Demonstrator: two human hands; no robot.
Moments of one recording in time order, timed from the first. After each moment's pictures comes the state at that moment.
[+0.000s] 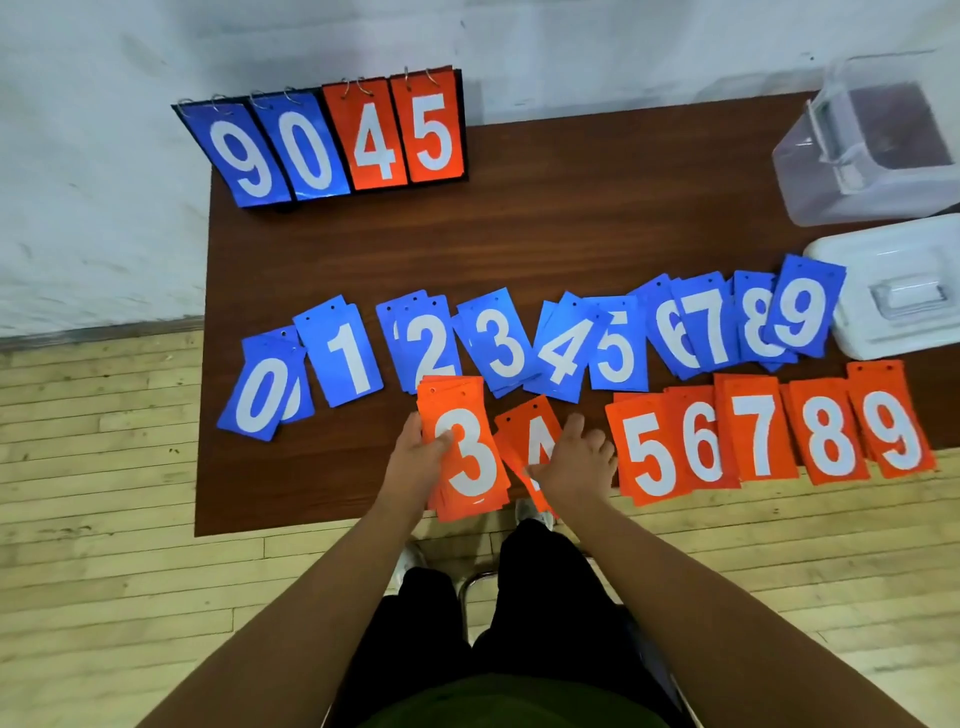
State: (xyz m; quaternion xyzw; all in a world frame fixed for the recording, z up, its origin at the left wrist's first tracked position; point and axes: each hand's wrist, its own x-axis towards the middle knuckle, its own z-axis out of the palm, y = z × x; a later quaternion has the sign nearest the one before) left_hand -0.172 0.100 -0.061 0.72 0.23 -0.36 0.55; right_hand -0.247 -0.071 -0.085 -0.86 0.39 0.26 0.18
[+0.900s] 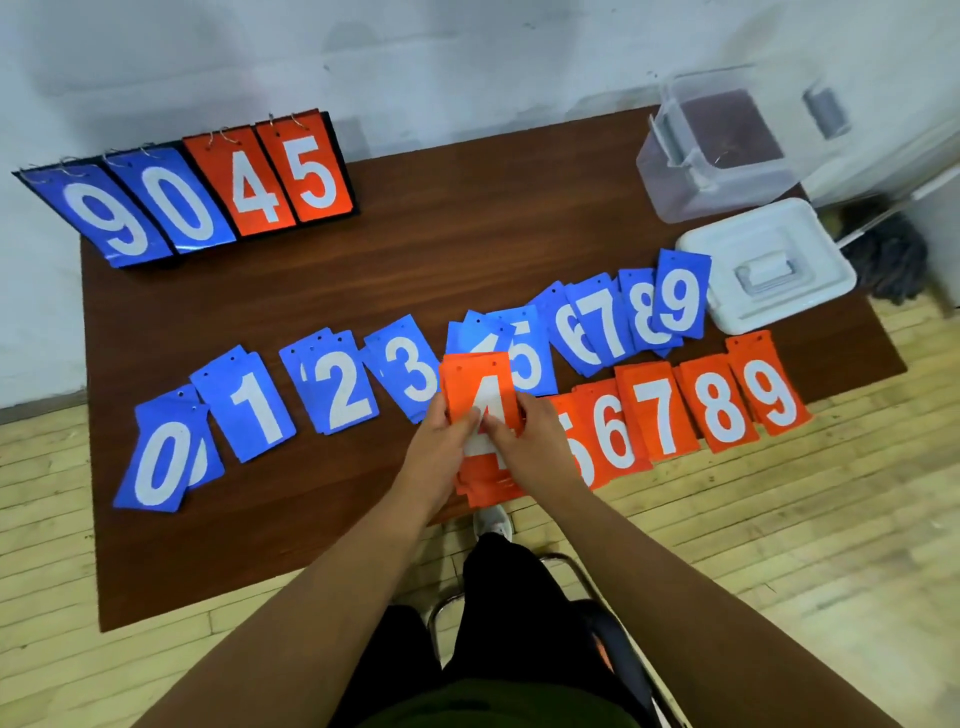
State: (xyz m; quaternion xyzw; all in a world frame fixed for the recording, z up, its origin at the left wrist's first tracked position) left_hand -0.183 -0.019 -0.021 0.66 0.12 -0.43 0.60; right_hand -0.249 -0.126 -0.026 -0.79 0.40 0.07 0.46
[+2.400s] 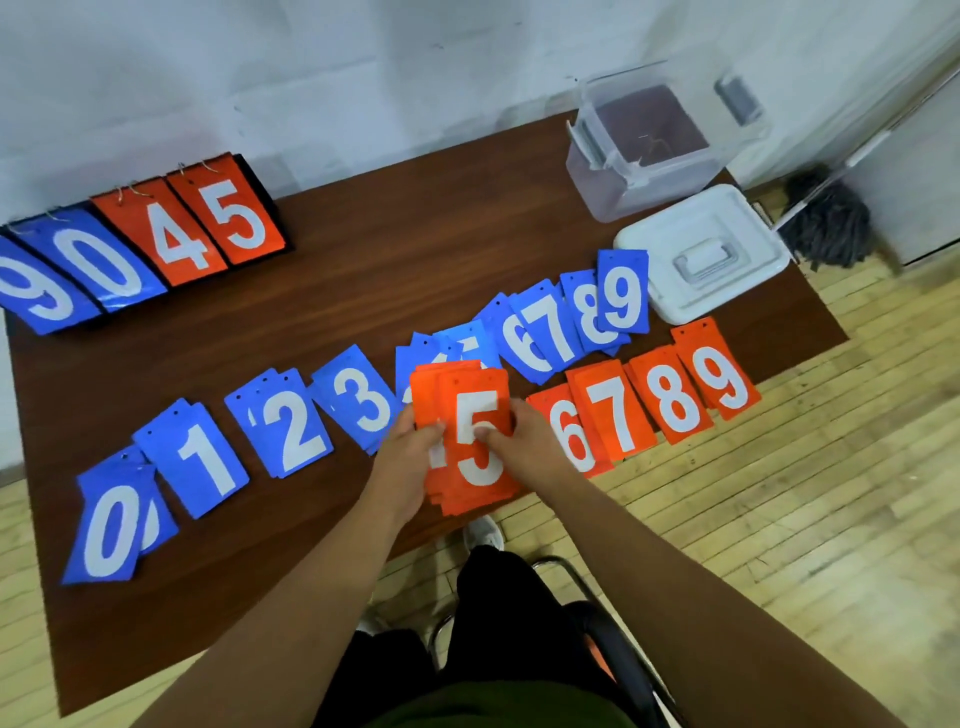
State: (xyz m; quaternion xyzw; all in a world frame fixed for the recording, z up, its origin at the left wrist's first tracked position) left_hand -0.176 -0.055 -0.022 0.65 0.14 -0.44 0.61; right_hand -0.262 -0.184 -0.025 -0.71 0.42 0.09 0.55
